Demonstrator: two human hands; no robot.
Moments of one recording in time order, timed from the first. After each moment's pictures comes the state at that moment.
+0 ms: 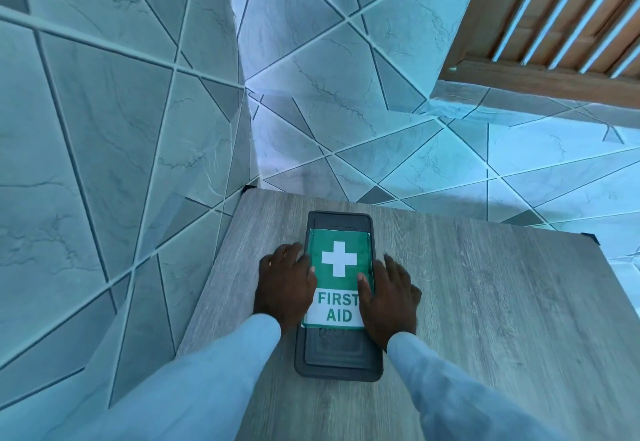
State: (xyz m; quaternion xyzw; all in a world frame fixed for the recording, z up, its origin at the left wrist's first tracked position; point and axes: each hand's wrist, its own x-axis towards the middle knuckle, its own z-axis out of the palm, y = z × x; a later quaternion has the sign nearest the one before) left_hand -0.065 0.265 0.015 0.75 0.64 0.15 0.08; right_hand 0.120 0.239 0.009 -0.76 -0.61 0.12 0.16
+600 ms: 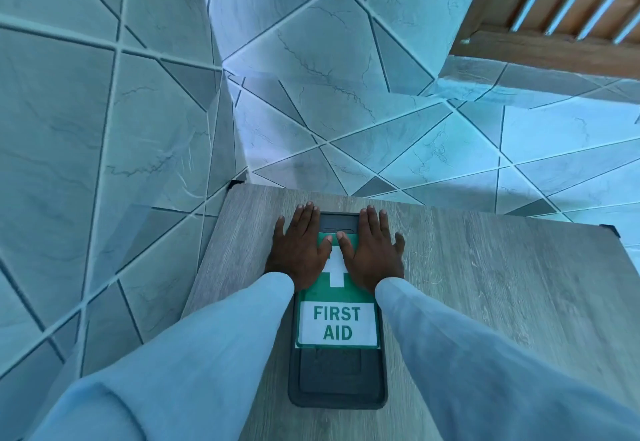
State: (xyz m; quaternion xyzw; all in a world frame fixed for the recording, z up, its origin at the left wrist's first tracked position) left_hand -0.038 0.361 -0.004 0.77 0.62 0.04 0.14; right_hand 0.117 0.347 -0.004 -0.74 -0.66 0.14 0.09
